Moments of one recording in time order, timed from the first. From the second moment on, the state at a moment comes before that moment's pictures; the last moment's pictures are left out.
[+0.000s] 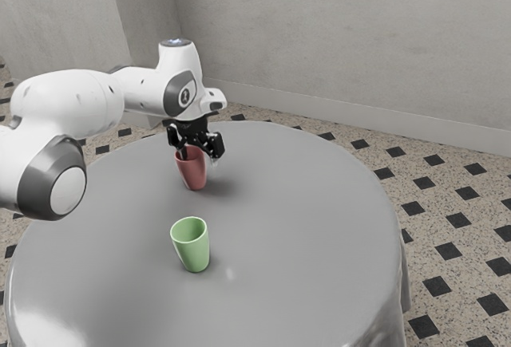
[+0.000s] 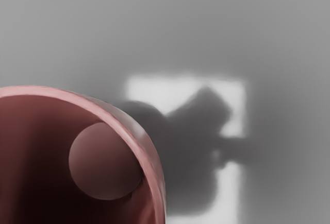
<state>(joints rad) -0.09 0.73 0.25 -1.31 -0.14 2.04 0.10</state>
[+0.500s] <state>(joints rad) -0.08 0.74 0.25 -1.32 -0.15 2.10 0.10</state>
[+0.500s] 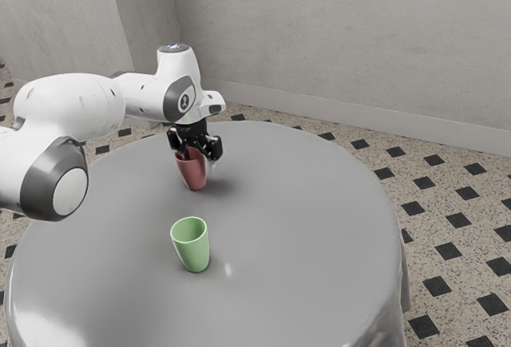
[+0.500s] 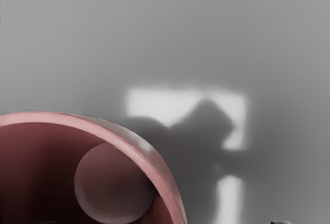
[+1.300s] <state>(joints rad) -0.08 0.75 0.25 -1.32 -0.15 2.10 0.09</state>
